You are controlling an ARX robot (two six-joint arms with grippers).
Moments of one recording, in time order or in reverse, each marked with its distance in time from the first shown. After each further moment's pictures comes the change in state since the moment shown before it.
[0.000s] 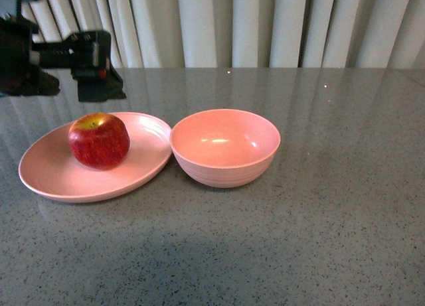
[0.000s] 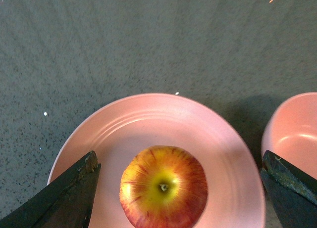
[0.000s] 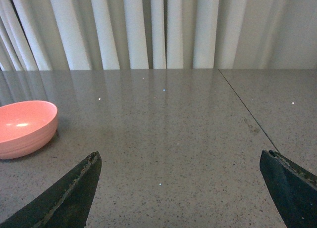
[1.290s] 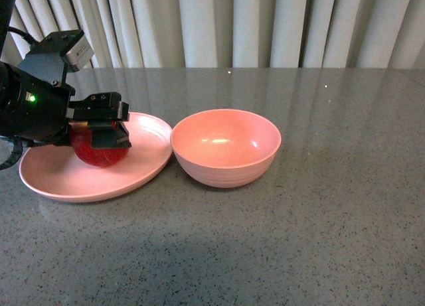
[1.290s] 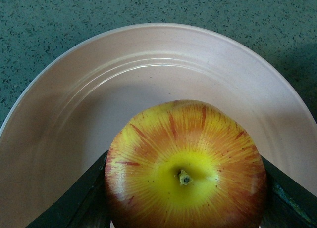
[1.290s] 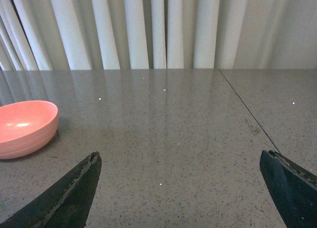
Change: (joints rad) left arm 0.008 0.194 0.083 -0.091 0.006 -0.033; right arm 0.000 0.000 0.000 0.000 0.000 0.000
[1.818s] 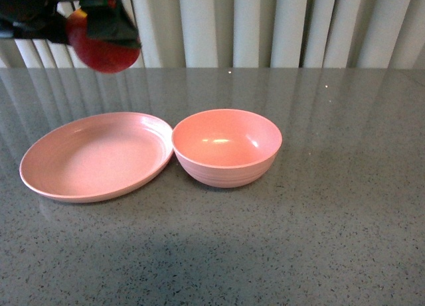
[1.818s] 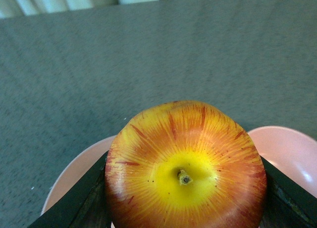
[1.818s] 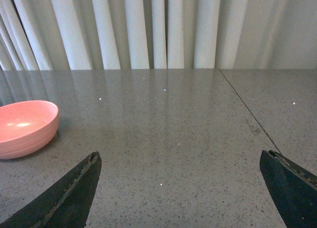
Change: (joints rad) left arm -0.085 -0.196 0.127 -0.085 -0.002 0.042; right arm 0.000 0.000 0.000 0.000 0.000 0.000
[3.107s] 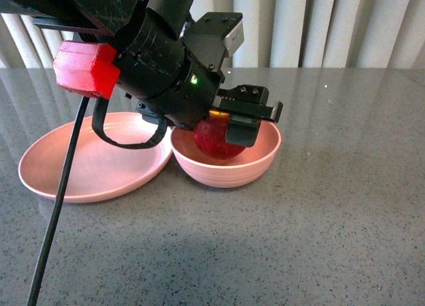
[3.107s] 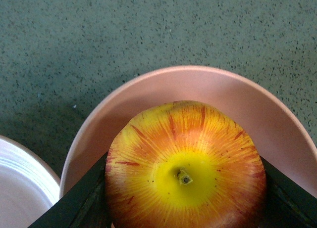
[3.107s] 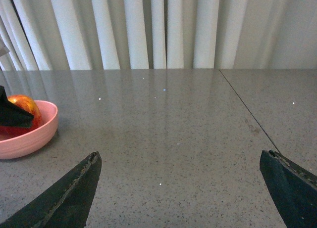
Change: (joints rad) left arm -0.262 0.324 0.128 -0.035 -0.063 -0.013; right arm 0.000 0.000 0.000 0.000 0.000 0.000
